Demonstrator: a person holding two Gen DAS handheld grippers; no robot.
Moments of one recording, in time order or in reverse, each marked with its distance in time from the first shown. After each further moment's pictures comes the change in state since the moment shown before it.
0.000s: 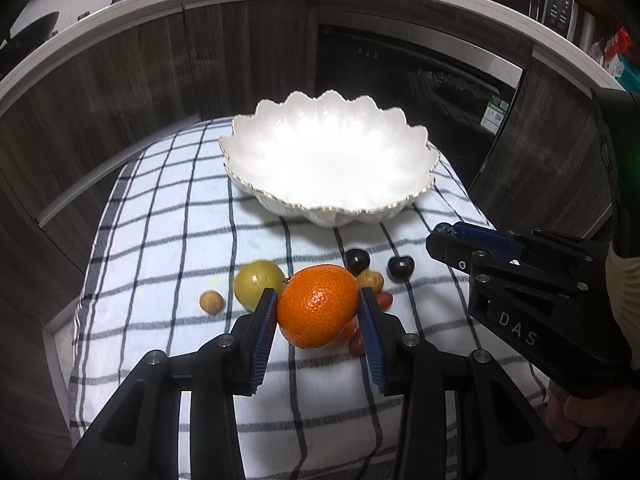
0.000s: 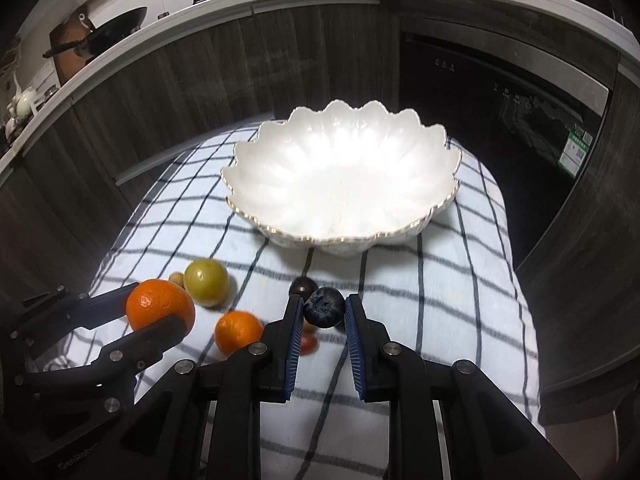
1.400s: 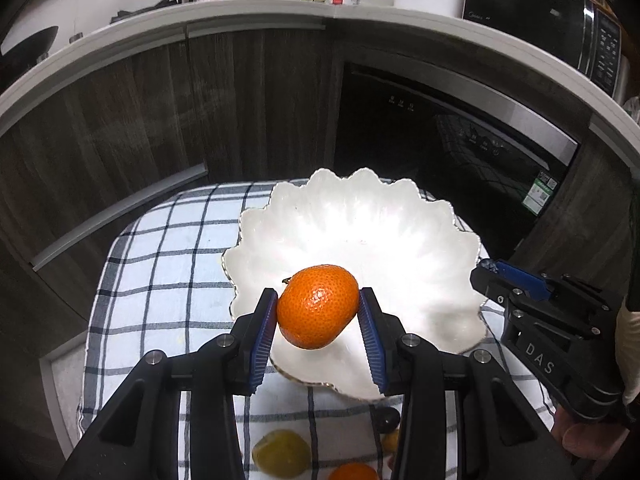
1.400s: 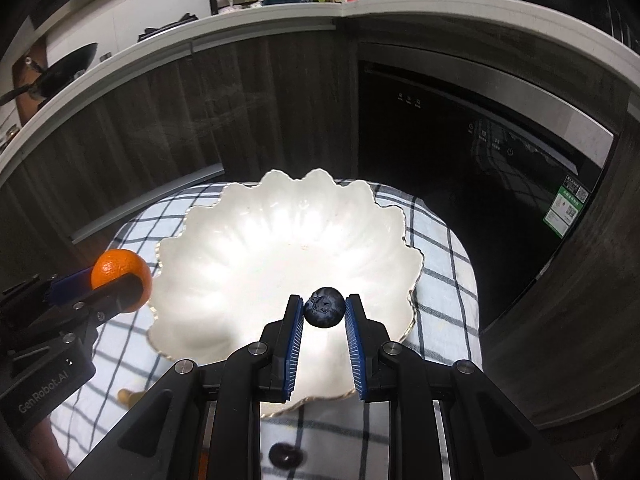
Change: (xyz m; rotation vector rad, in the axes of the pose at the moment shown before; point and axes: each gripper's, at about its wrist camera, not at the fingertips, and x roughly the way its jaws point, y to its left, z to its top) left arm 0.064 0.029 0.119 -0.054 -0.089 0.029; right arm 0.047 -0.049 0.099 0.069 -0.078 -0.106
